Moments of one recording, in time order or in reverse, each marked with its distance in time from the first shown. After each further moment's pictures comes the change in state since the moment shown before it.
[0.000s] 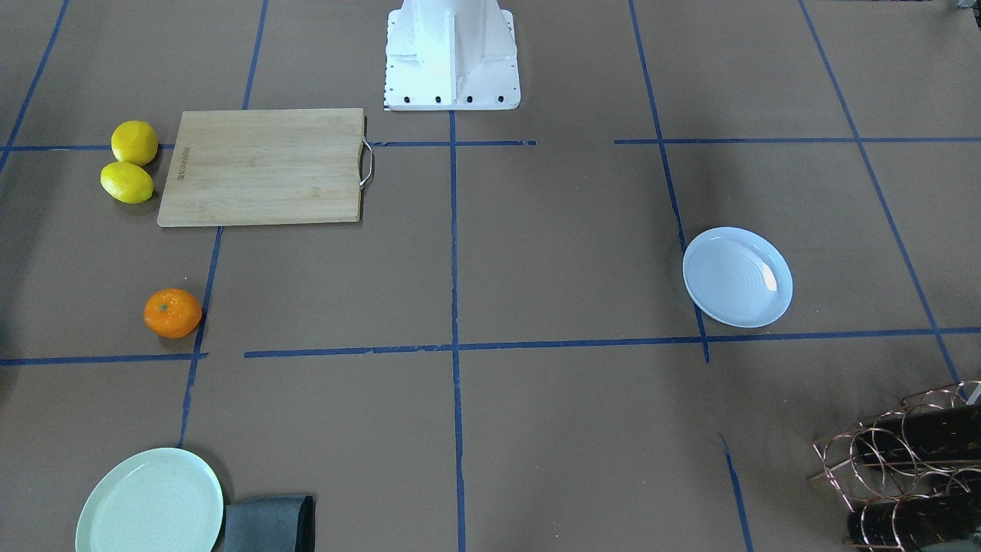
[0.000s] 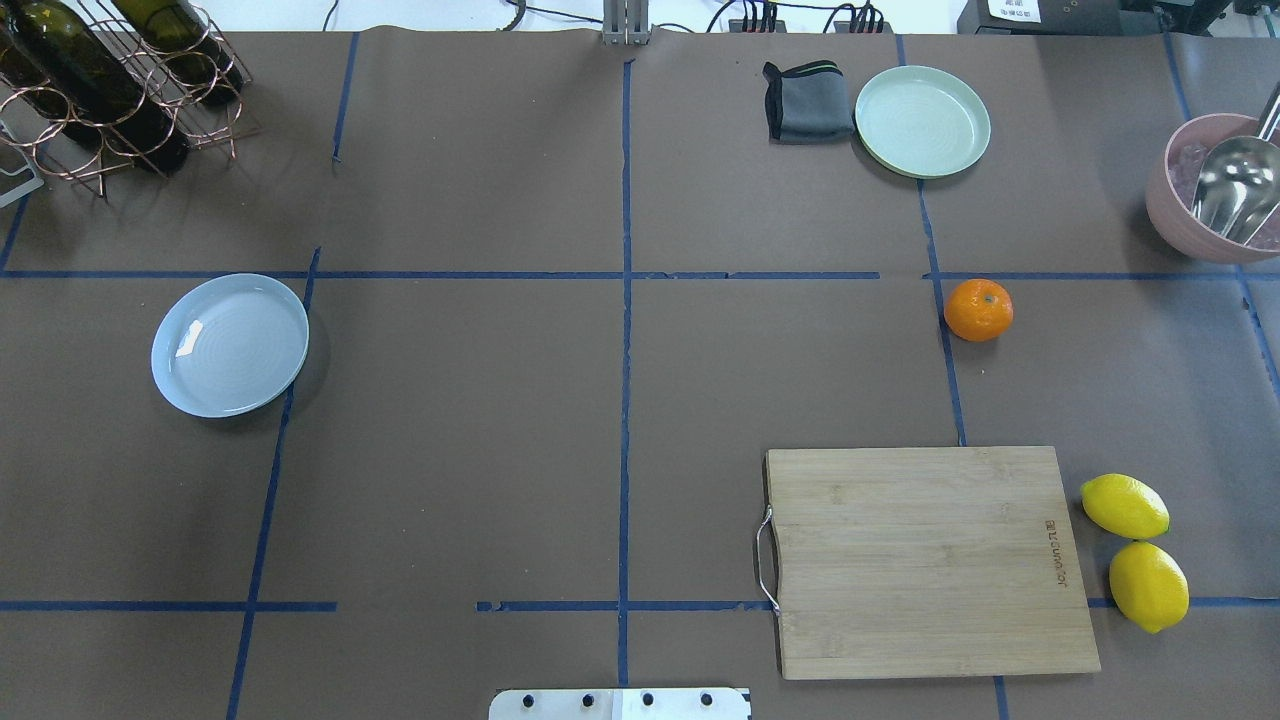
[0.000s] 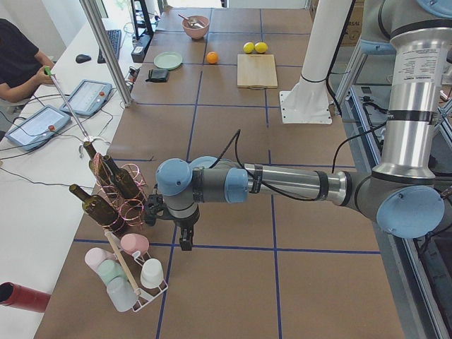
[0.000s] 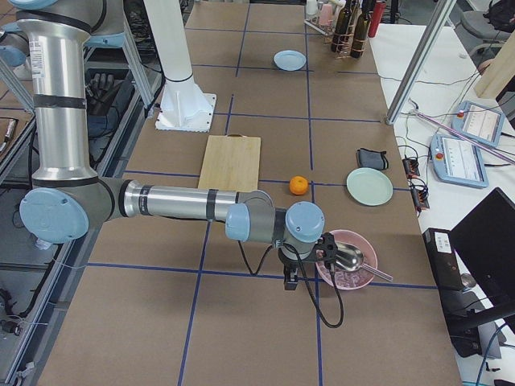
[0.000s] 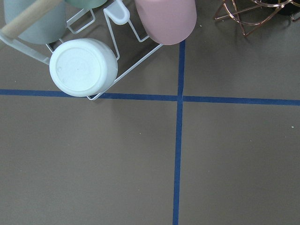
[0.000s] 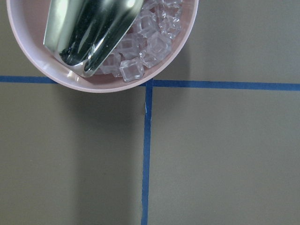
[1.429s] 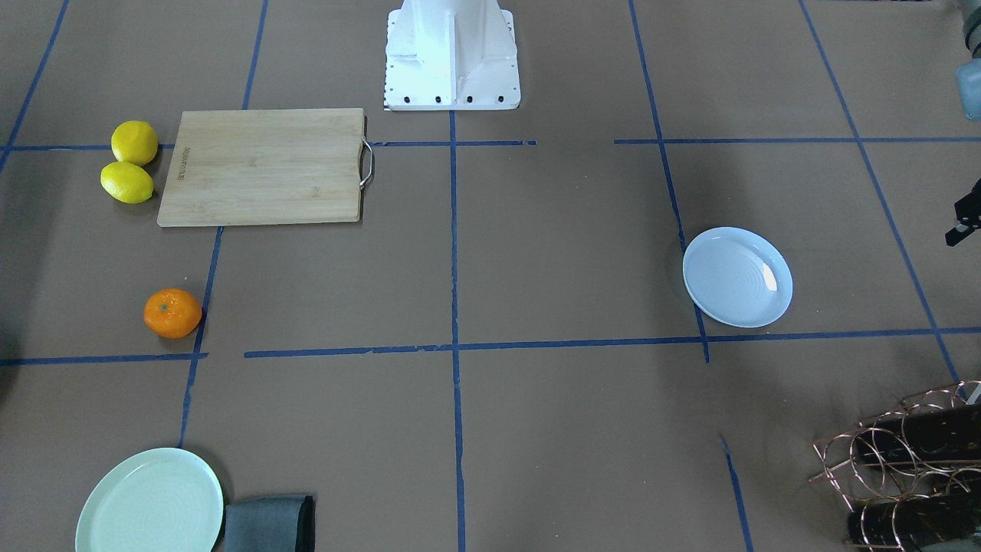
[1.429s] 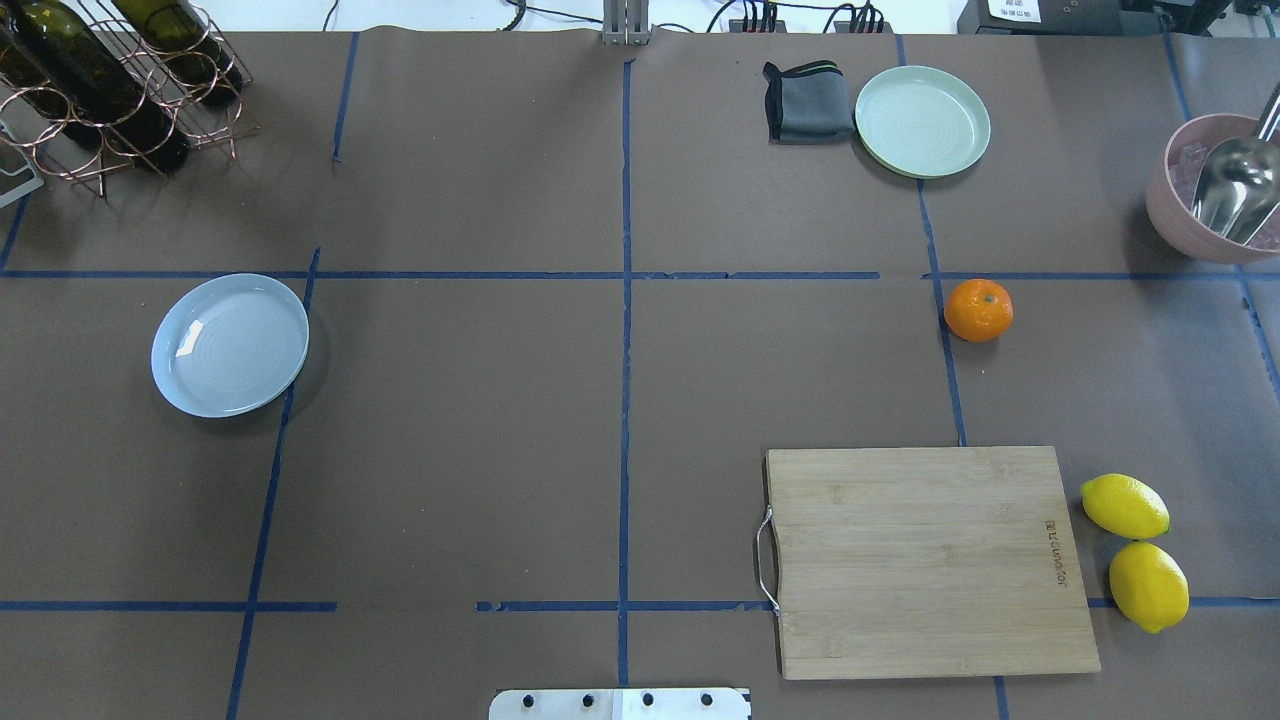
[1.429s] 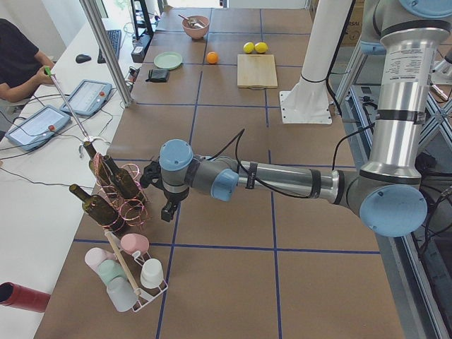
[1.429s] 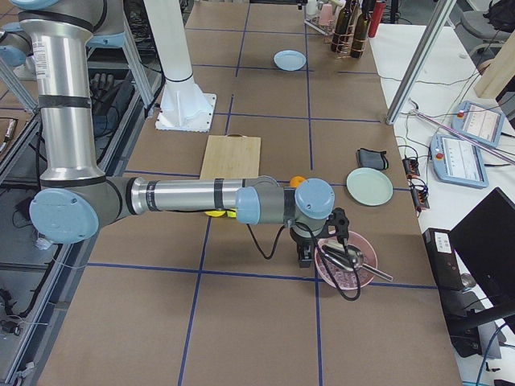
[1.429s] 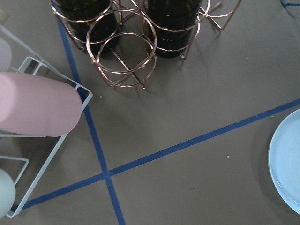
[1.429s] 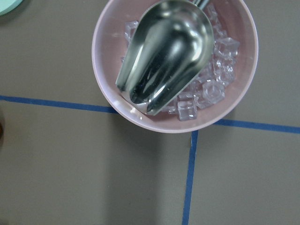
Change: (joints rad) left arm 0.214 -0.034 0.024 -0.433 -0.014 -0.013; right arm -0.023 0.062 0.058 0.003 0.049 0.015
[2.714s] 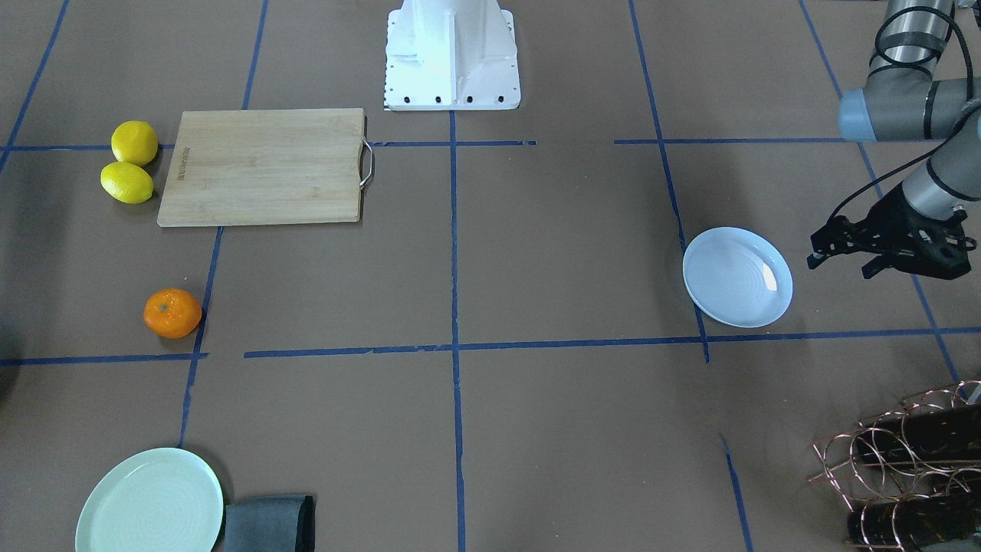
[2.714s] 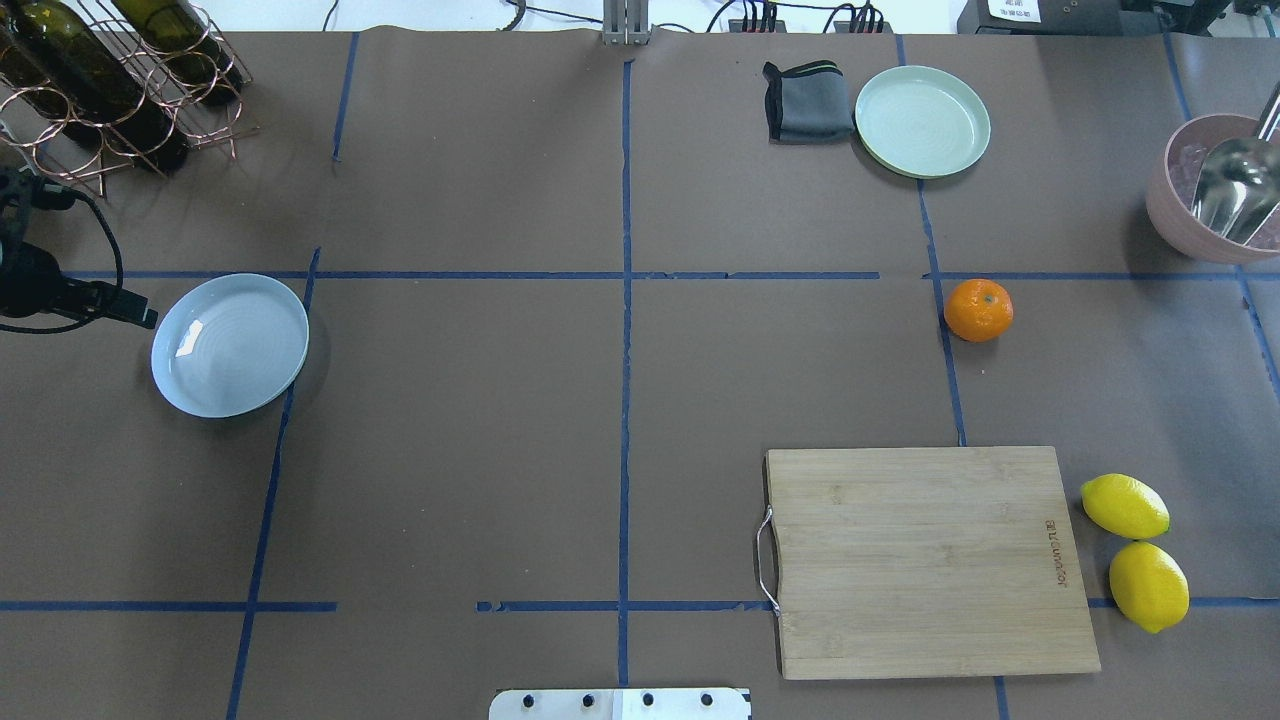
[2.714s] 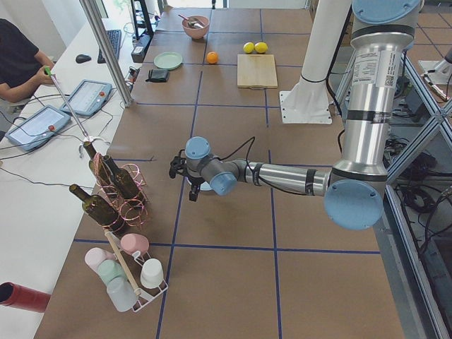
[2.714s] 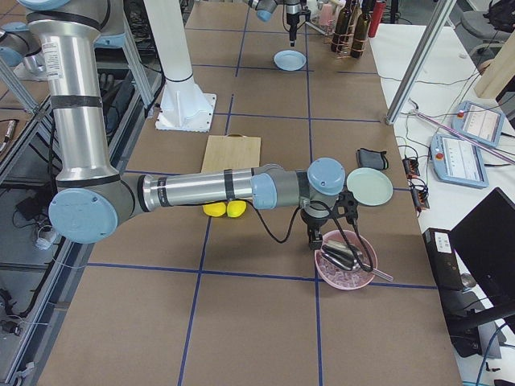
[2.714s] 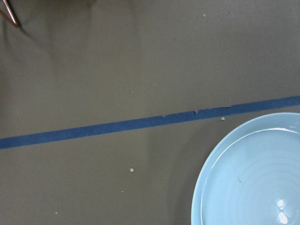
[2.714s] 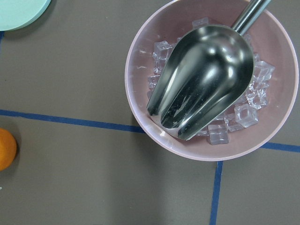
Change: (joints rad) left arm 0.379 0.005 0.120 -0.414 0.175 -0.718; right arm -0.066 0.033 0.013 0.040 -0.019 0.122
